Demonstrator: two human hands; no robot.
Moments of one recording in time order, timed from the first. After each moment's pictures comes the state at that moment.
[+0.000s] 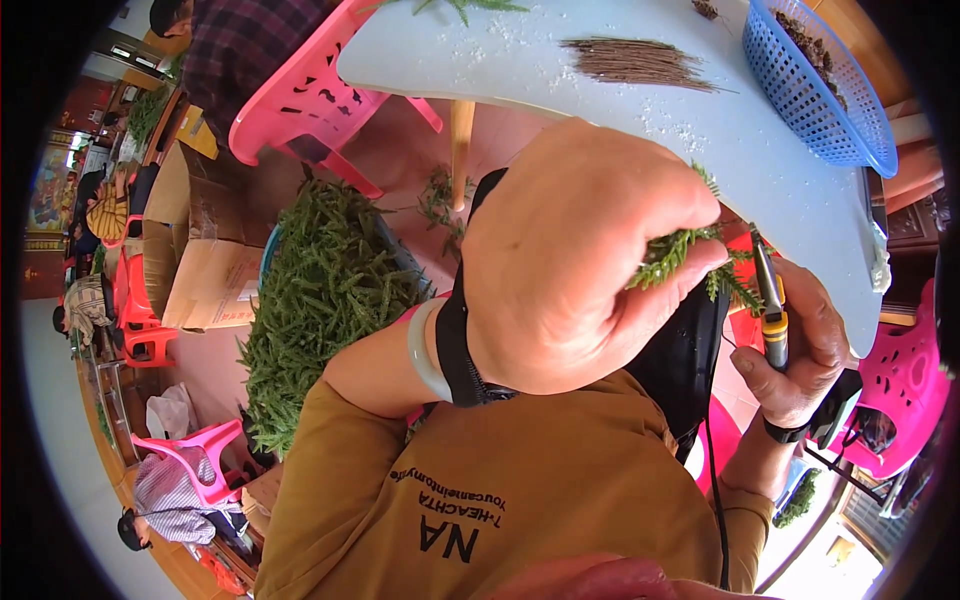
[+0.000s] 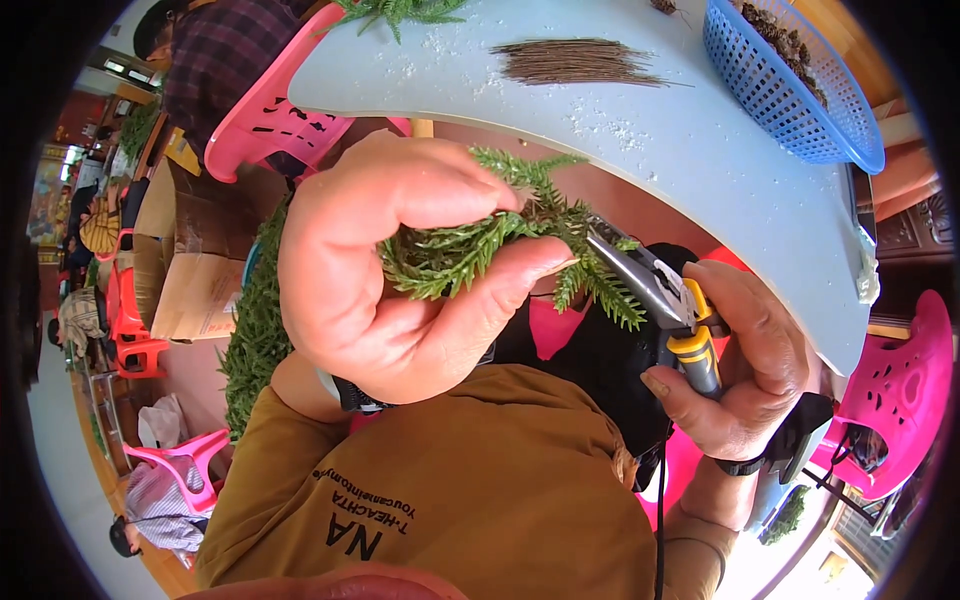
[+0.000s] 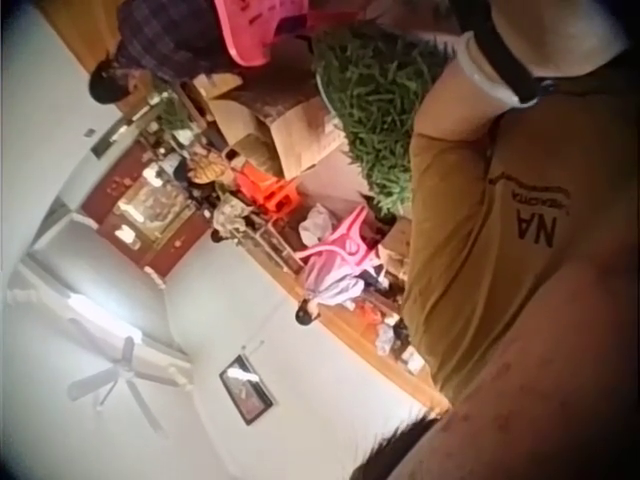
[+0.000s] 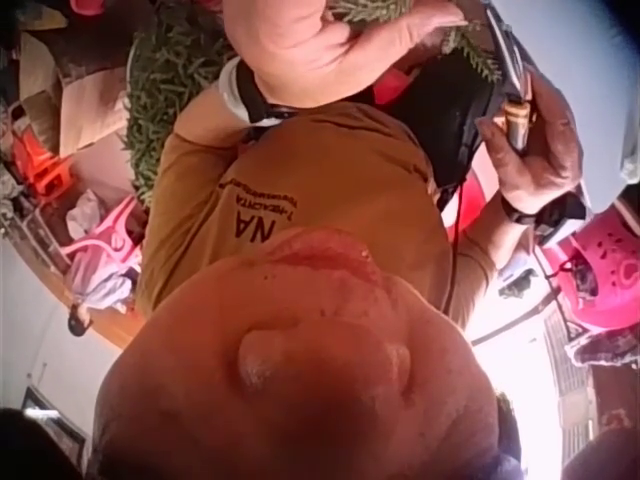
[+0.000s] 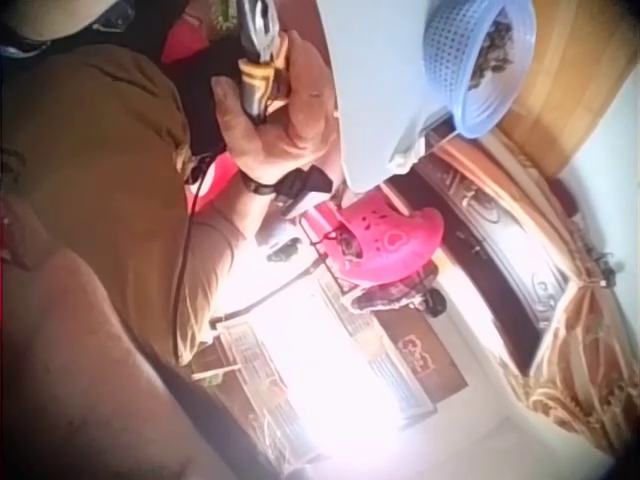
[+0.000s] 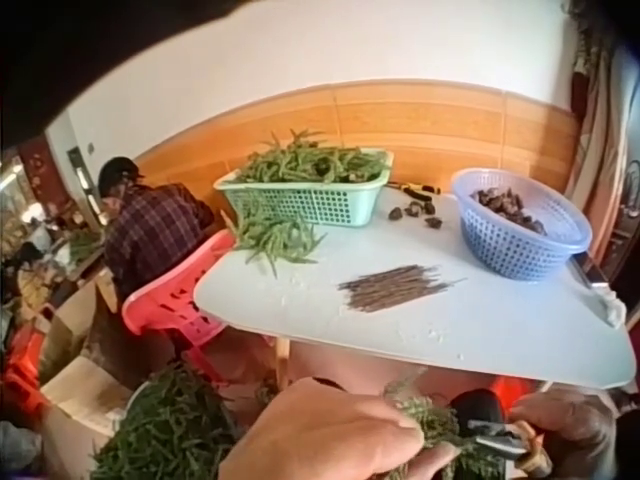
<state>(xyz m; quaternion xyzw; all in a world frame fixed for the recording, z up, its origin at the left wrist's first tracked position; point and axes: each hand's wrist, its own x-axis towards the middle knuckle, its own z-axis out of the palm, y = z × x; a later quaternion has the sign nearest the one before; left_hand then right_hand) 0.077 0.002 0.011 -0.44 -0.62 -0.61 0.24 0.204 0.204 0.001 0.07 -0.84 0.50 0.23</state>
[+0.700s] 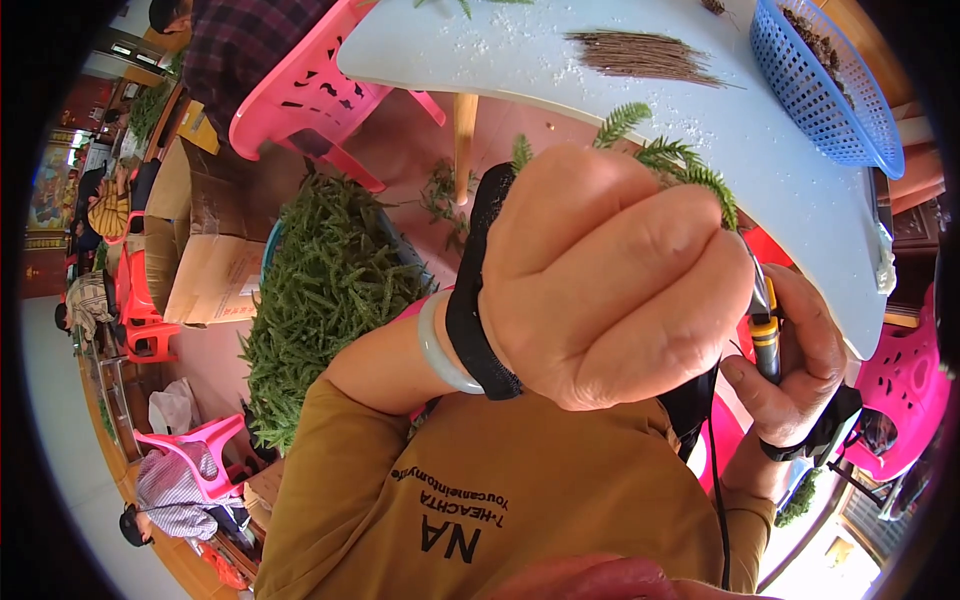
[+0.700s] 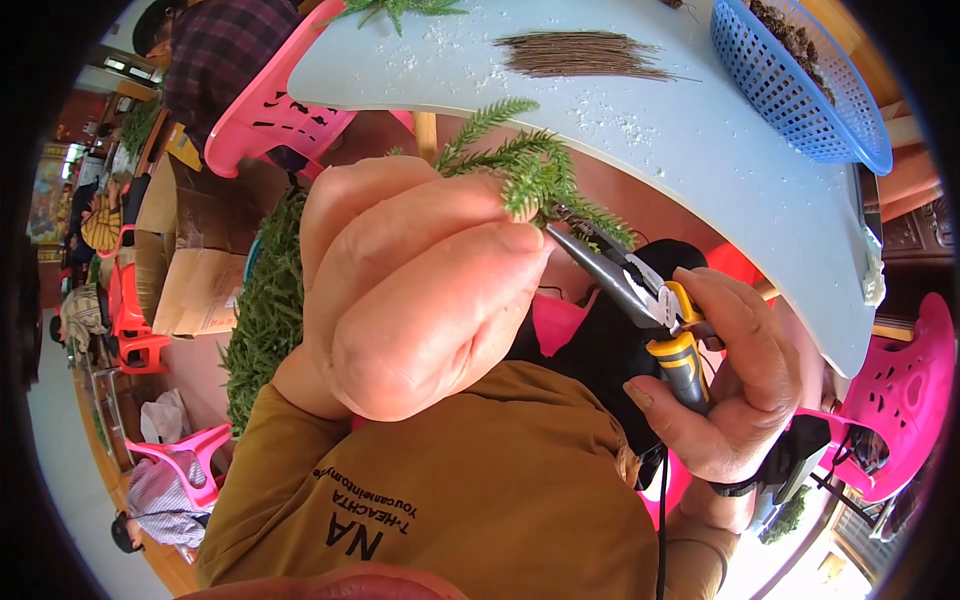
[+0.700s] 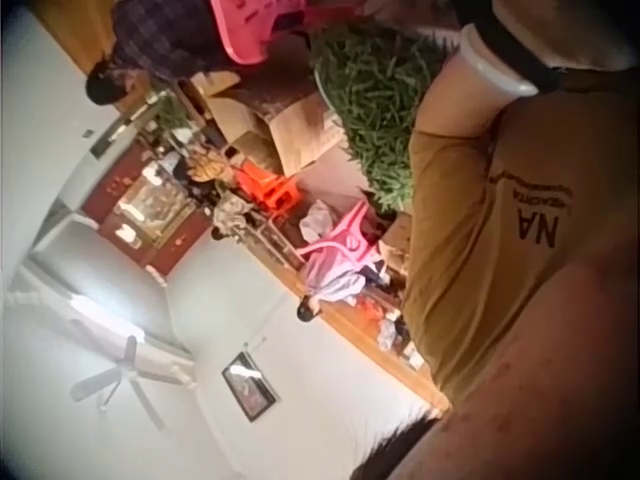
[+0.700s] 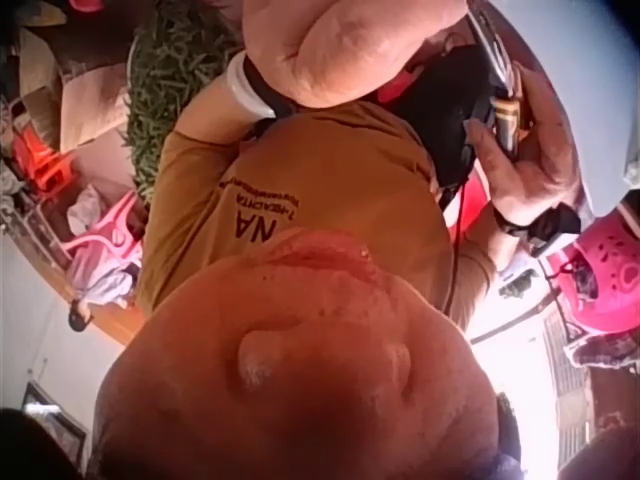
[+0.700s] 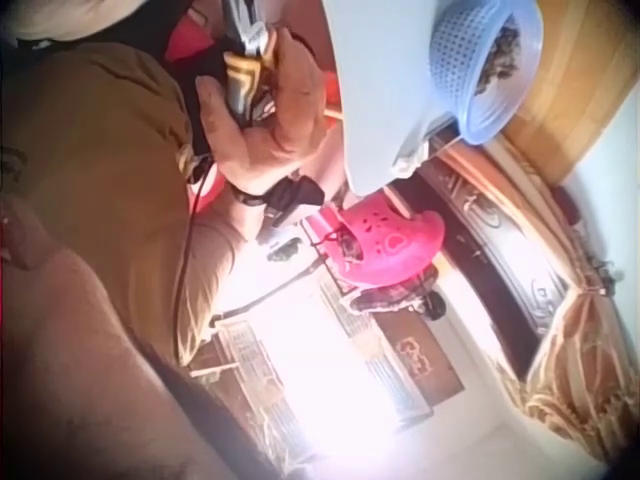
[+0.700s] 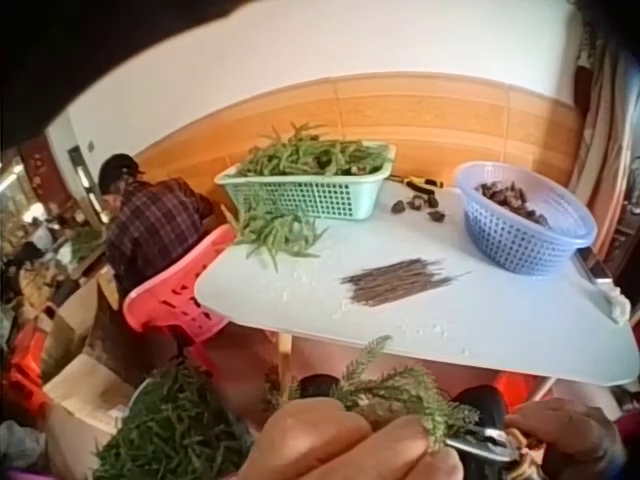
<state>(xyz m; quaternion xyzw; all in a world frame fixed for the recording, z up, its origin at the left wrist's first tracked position) 0.068 -0.001 0.004 -0.53 -0.61 -0.39 0.45 0.207 0.184 0.007 0.03 -0.83 0.52 0.20</state>
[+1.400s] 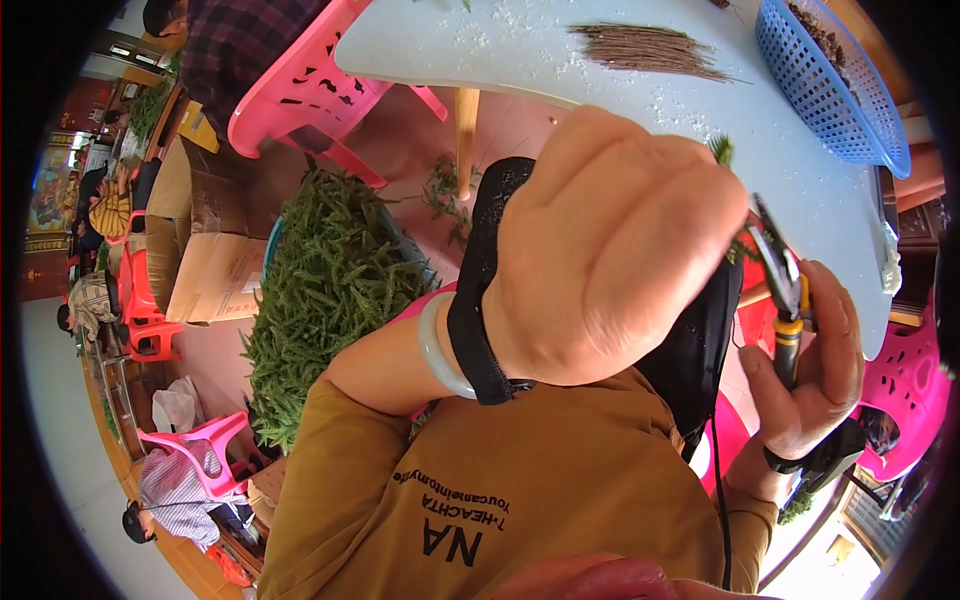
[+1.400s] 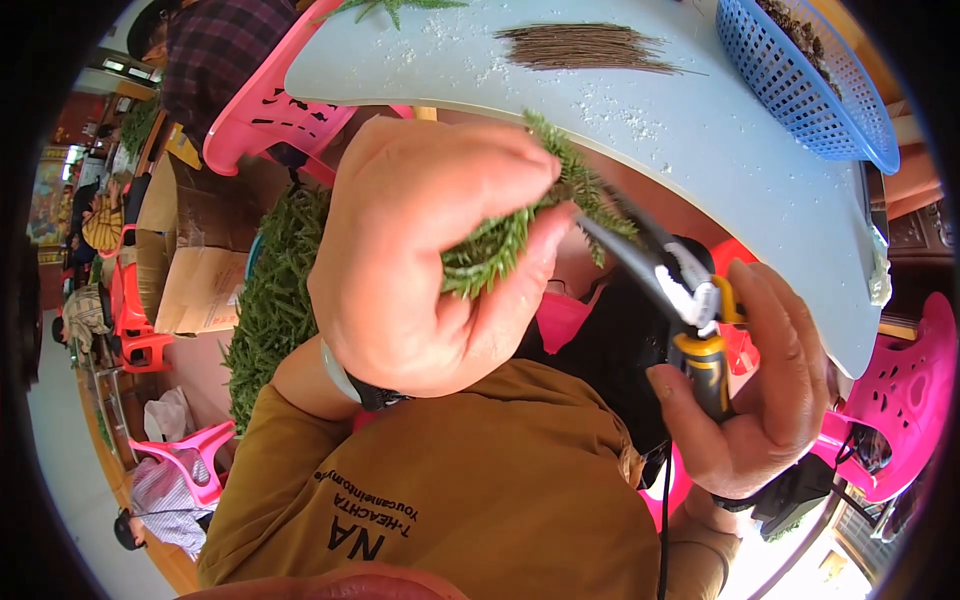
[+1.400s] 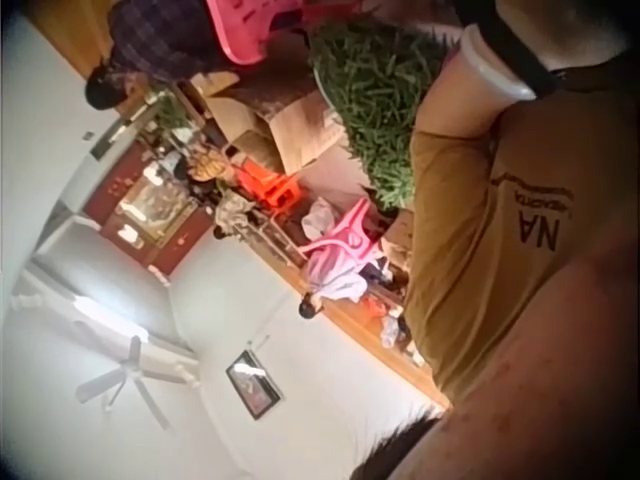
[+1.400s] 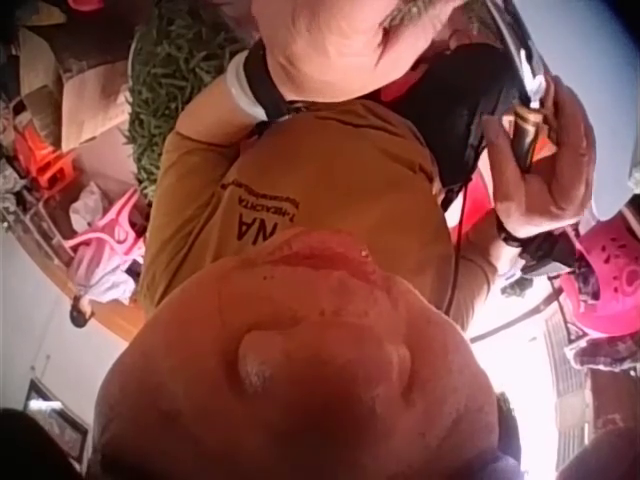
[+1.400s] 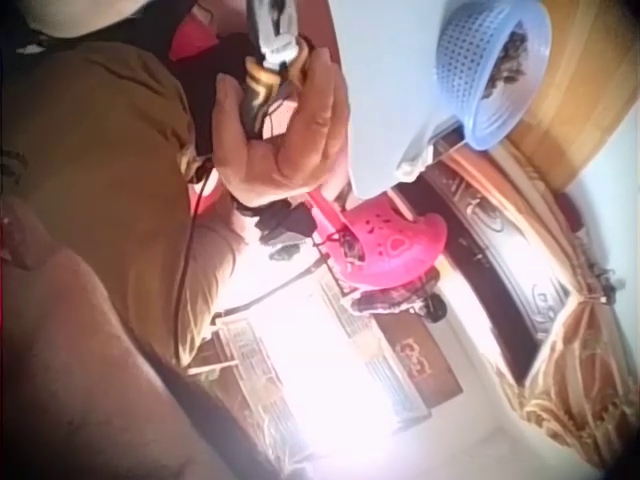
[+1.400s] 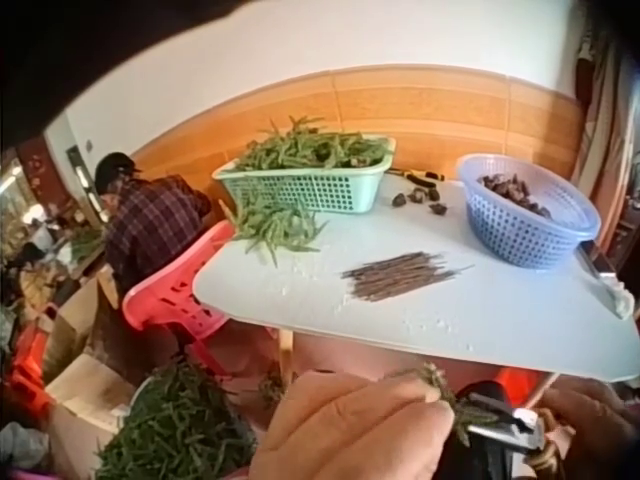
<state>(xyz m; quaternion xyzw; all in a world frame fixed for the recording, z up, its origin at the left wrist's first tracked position) 0.056 0.018 -0.006 -0.49 -0.60 -0.45 0.44 0.207 0.182 0.019 0.01 -0.89 0.35 0.27</state>
